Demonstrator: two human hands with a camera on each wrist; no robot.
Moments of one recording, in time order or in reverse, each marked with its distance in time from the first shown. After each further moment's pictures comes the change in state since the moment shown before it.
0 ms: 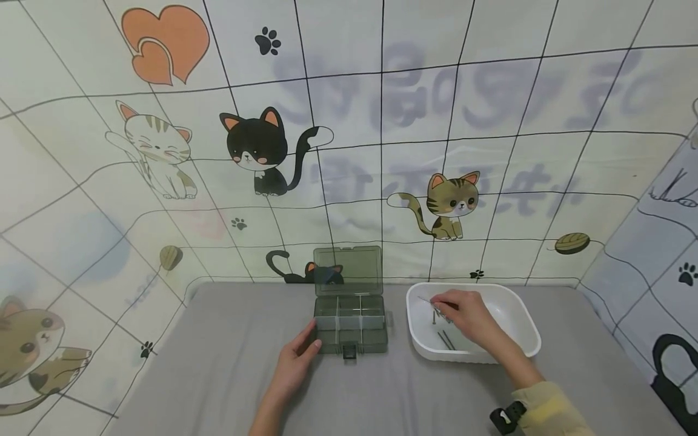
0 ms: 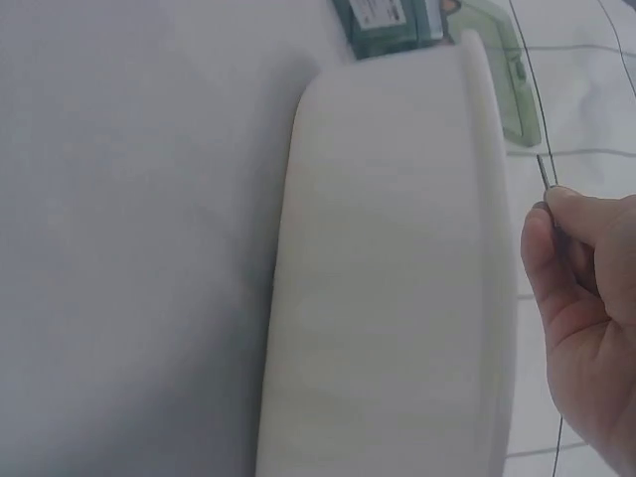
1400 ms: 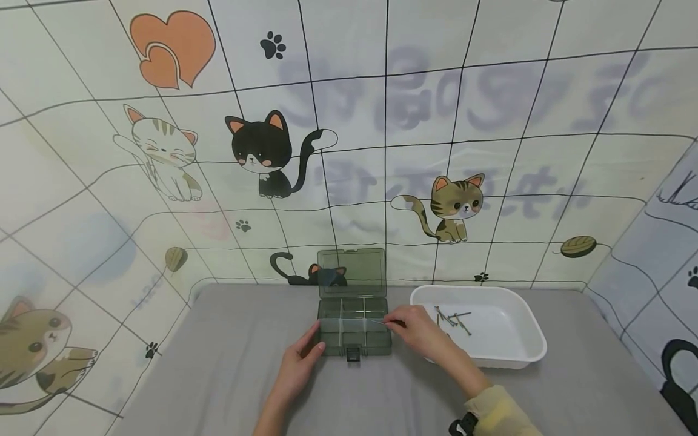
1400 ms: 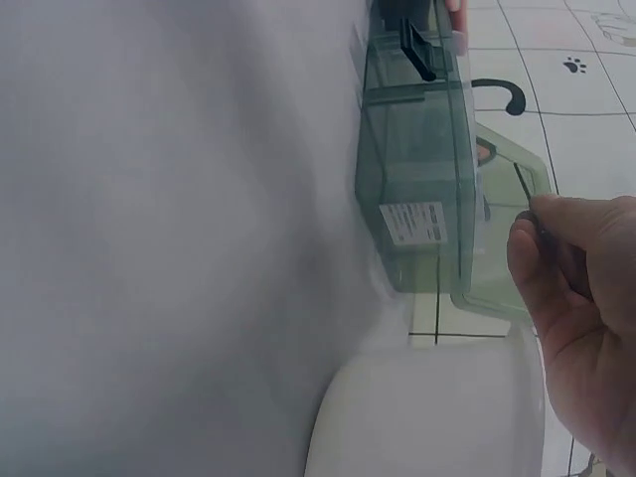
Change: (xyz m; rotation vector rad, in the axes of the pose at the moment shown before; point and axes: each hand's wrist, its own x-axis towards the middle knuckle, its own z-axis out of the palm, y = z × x) left_hand 0.002 -0.002 -0.001 0.028 -0.011 0.028; right_hand 0.020 -0.051 0.076 -0.008 -0.155 -0.227
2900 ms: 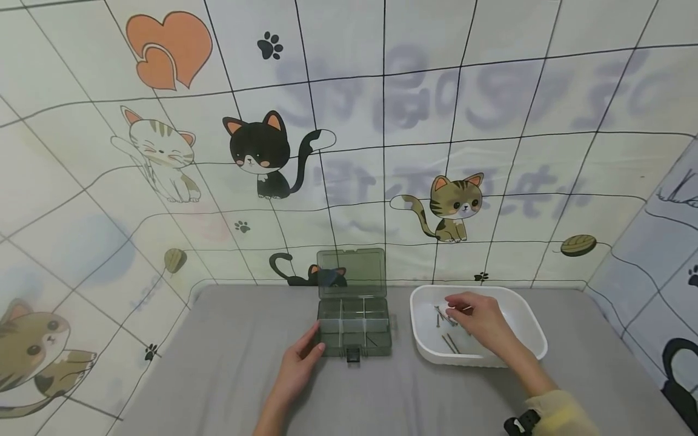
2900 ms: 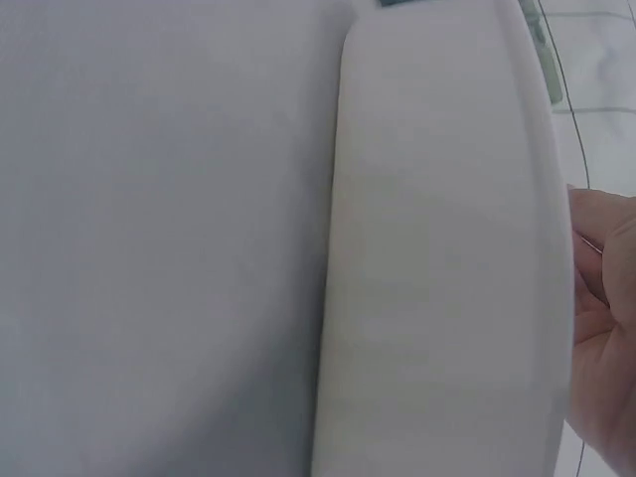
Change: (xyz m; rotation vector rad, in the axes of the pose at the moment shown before) left_hand 0.001 0.000 0.001 -0.029 -0.001 0.007; right_hand -0.055 0.054 -0.073 -0.048 0.259 0.272
